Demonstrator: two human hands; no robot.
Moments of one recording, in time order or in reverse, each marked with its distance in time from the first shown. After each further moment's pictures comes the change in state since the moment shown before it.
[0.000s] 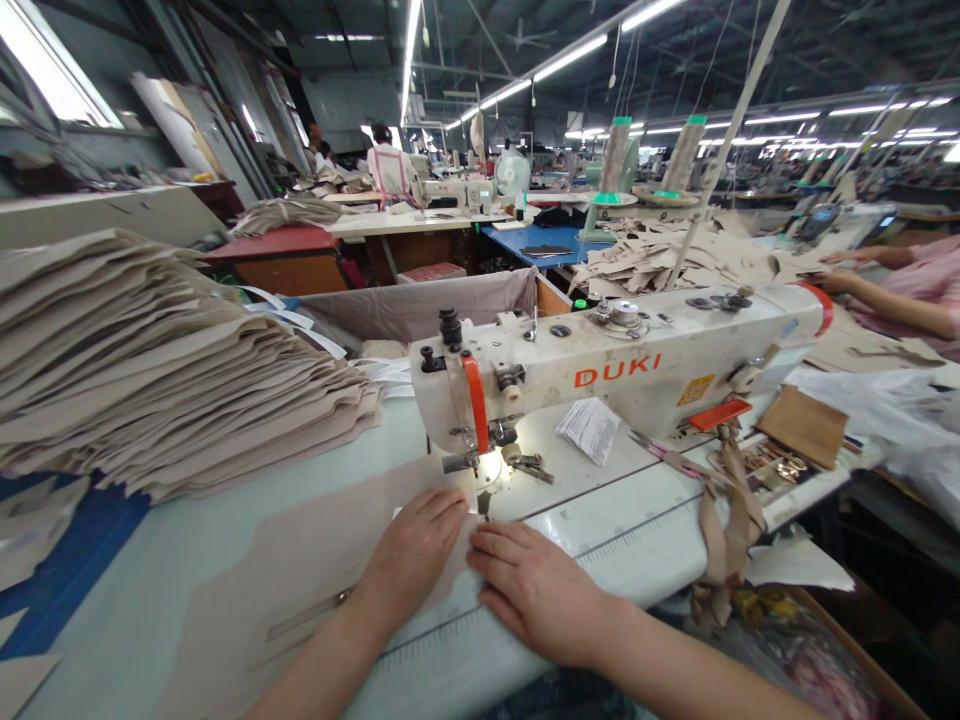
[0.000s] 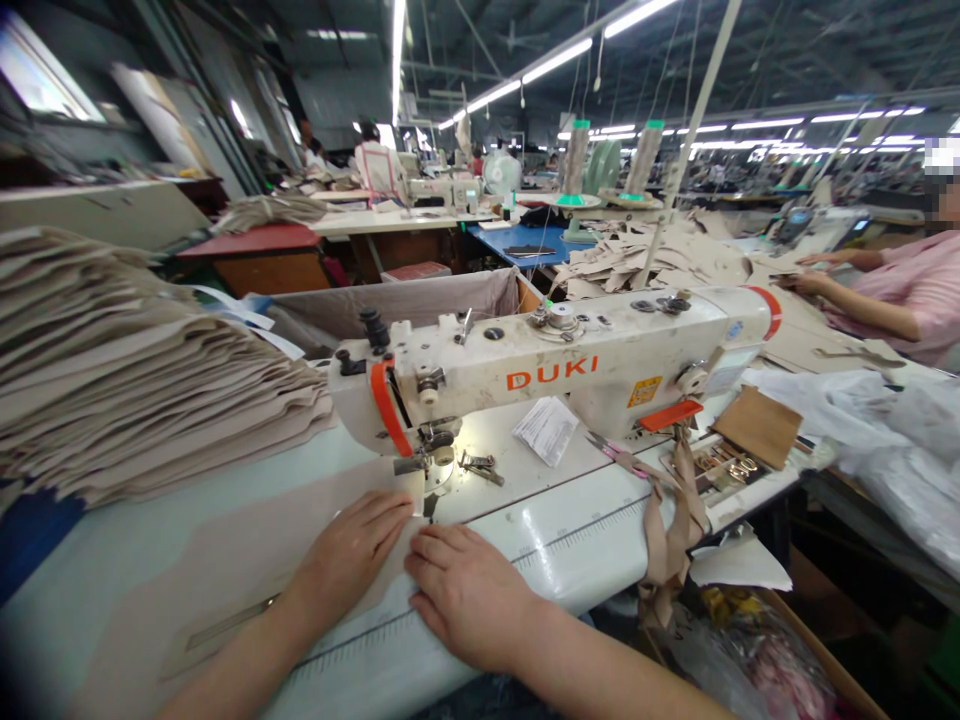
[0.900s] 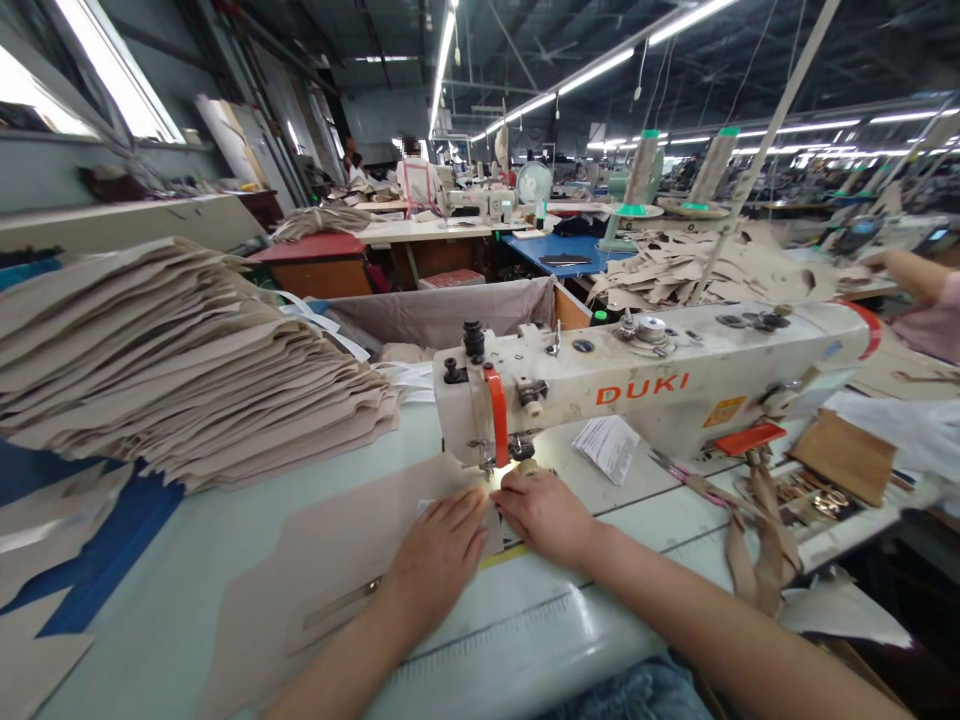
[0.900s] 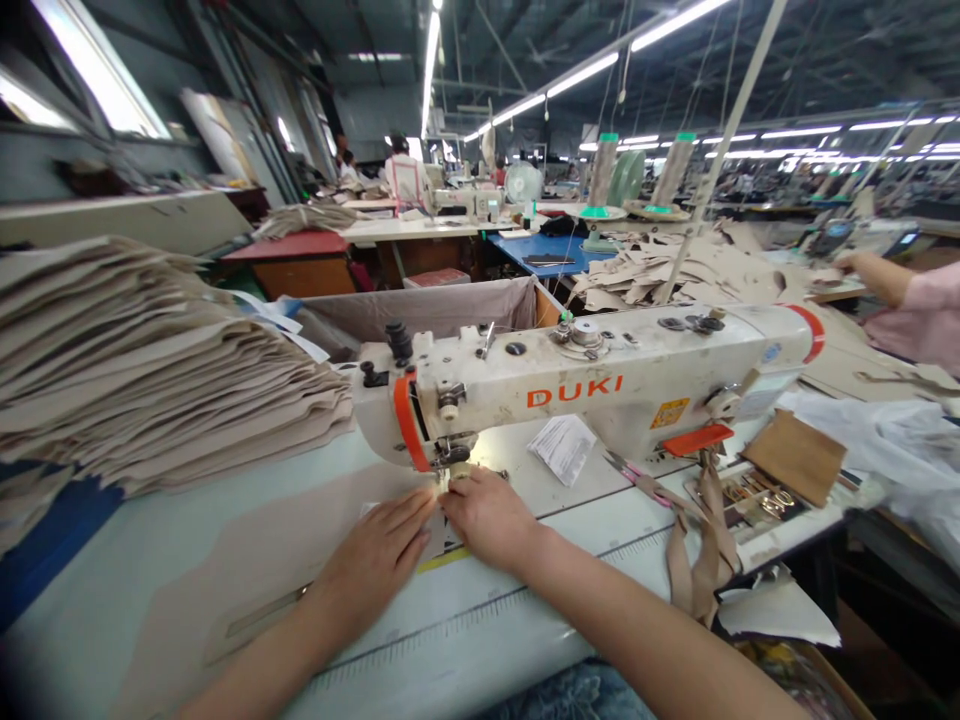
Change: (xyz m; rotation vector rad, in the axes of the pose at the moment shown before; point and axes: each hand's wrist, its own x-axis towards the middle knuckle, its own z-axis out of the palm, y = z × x) left_hand -0.003 0.007 0.012 0.055 -0.148 -0.133; right_hand 0.055 0.052 -0.021 -0.313 -0.069 -0.040
